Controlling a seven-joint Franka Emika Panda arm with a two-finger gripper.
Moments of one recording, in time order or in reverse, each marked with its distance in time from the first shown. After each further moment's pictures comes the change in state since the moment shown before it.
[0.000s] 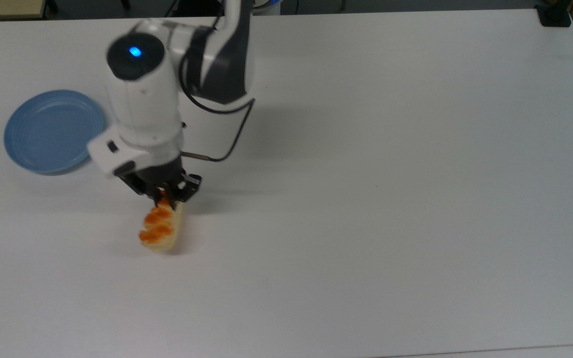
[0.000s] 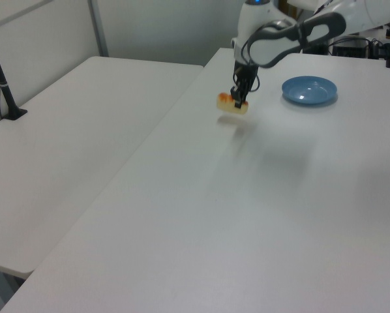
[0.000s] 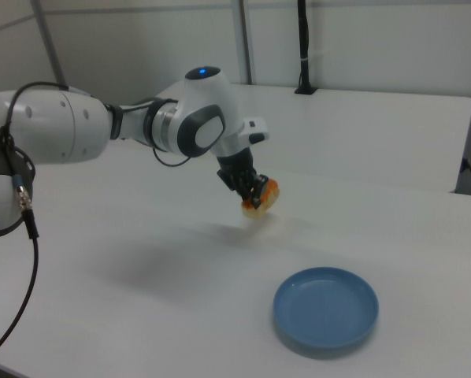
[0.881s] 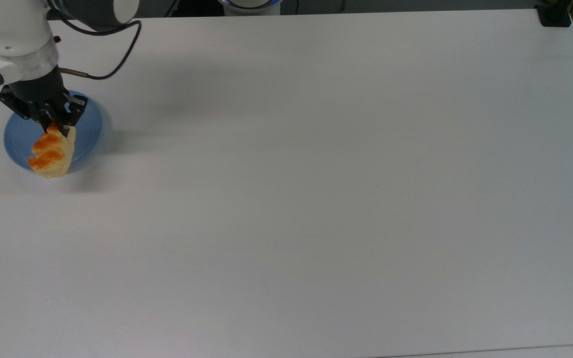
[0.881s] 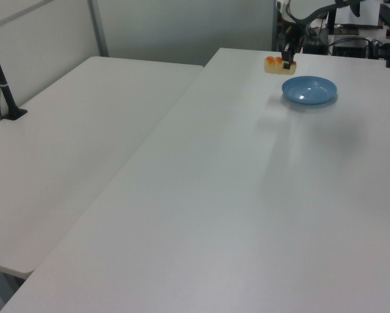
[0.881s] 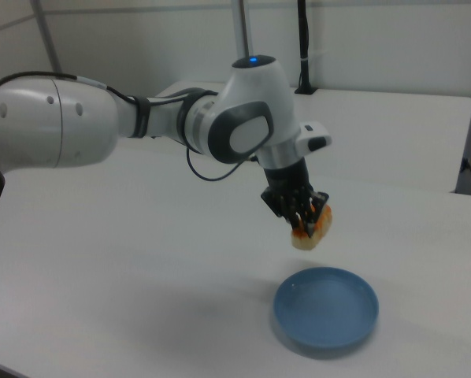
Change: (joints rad) arm -0.252 -0.194 -0.005 -0.134 -0.100 -0.105 -0.331
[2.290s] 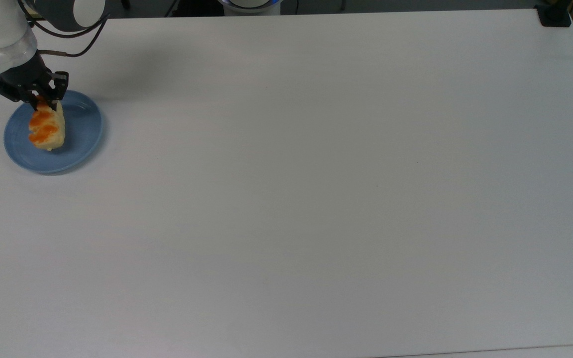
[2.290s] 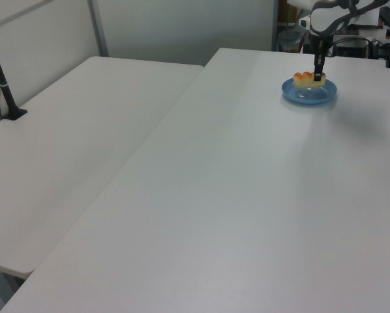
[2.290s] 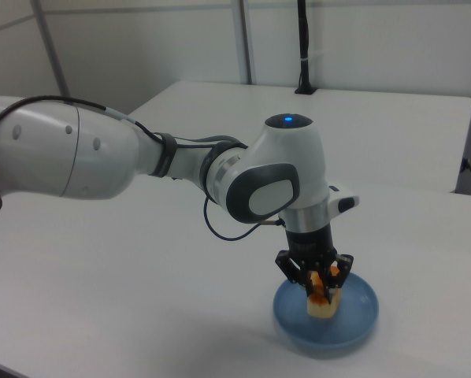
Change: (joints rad) arm -0.115 -0.018 -0.025 -0.176 0.000 0.066 -0.353
